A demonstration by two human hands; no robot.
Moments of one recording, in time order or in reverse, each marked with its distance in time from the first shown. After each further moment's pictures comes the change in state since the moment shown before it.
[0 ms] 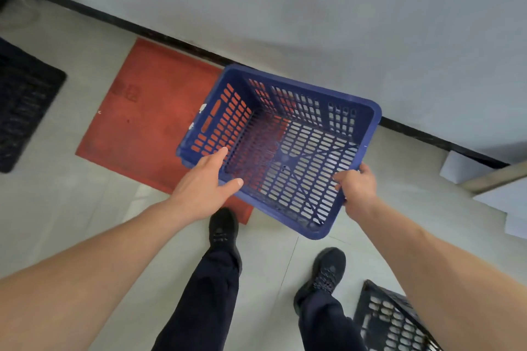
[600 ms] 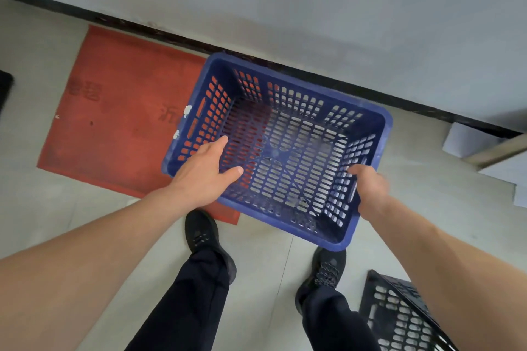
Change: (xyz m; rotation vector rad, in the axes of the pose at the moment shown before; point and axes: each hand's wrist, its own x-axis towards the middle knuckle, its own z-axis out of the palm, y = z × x) left_hand 0.087 0.014 0.054 0.092 -0.117 0.022; right_hand 0.080 0.035 -0.029 0.065 0.150 0.215
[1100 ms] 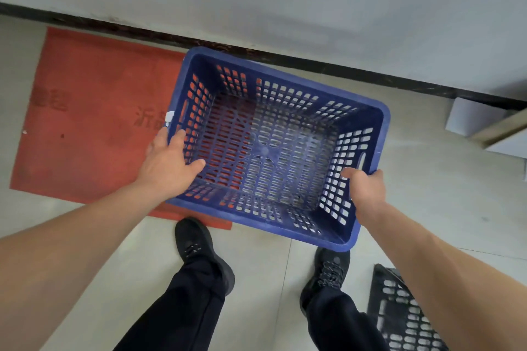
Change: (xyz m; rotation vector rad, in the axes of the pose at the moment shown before) left_hand 0.073 -0.036 0.019 0.213 0.092 -0.160; right_hand 0.044 0.028 -0.002 -0.062 0.069 -0.046
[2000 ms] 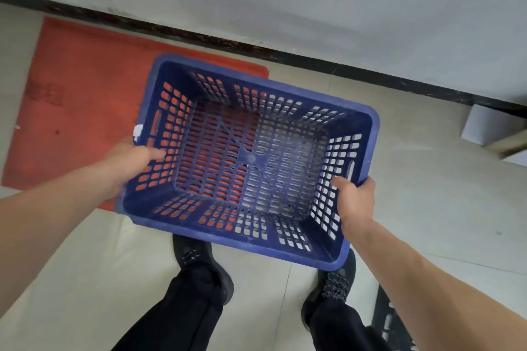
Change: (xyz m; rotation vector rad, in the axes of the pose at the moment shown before) left_hand 0.037 -0.040 -0.017 -0.684 -0.078 -0.440; right_hand 0.006 0.017 0.046 0.041 -0.010 -0.071
